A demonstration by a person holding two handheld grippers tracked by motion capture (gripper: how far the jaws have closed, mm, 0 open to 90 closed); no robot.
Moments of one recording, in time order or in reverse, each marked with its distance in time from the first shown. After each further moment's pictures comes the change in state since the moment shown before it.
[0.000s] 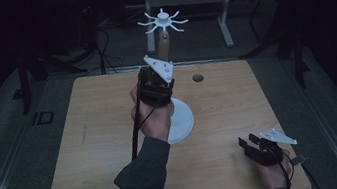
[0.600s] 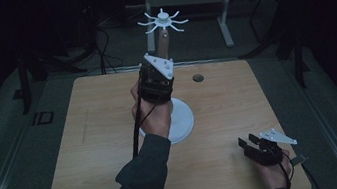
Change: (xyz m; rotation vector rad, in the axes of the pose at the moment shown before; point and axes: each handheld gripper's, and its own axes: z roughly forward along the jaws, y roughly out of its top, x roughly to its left) left arm 0.000 0.002 0.008 0.012 0.025 0.000; right arm 0.000 0.000 0.000 0.001 0.005 -0.002
